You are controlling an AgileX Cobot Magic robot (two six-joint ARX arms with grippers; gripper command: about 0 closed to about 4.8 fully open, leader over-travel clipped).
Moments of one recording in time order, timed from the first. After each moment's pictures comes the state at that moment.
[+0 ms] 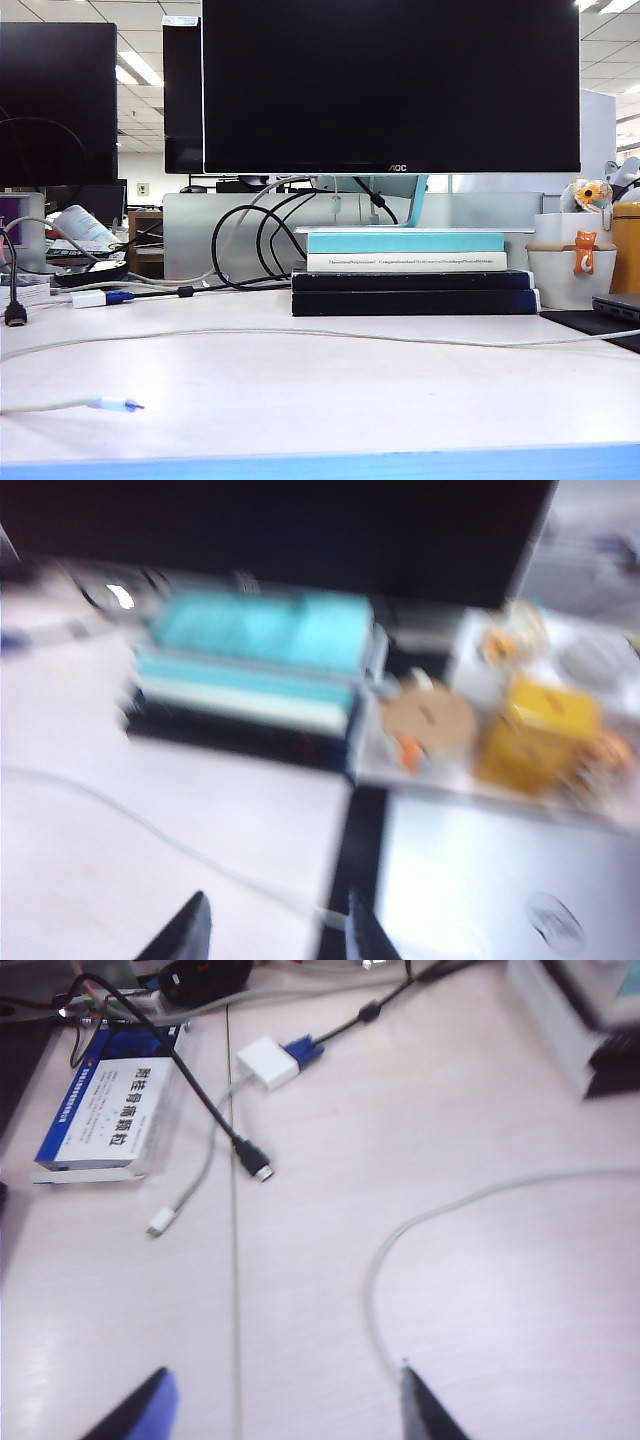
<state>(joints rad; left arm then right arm) -0.34 0.44 0.72 -0.78 -0.26 -0.03 -0.20 0.82 1.43 -1.06 -0.41 -0.21</state>
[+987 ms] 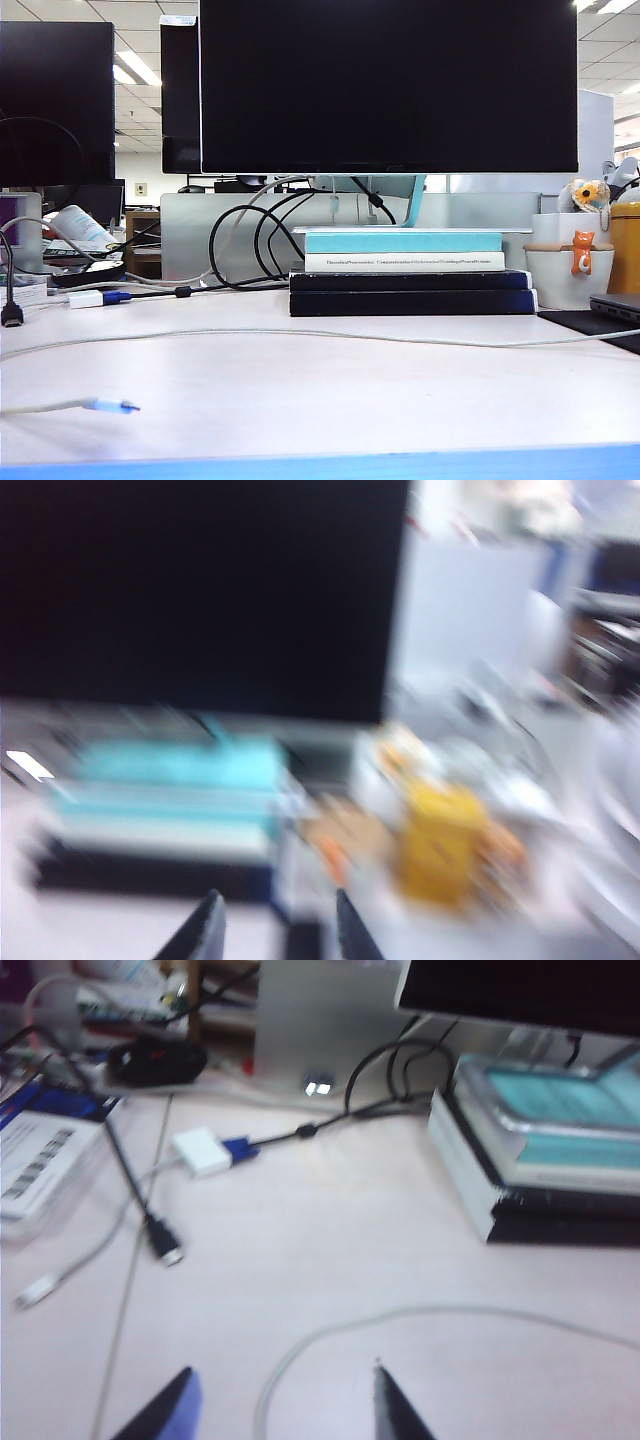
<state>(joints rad) -0.34 0.26 0.40 -0.37 -0.19 -0.20 -0.05 0.00 0.69 -0.54 -0.14 -0.05</state>
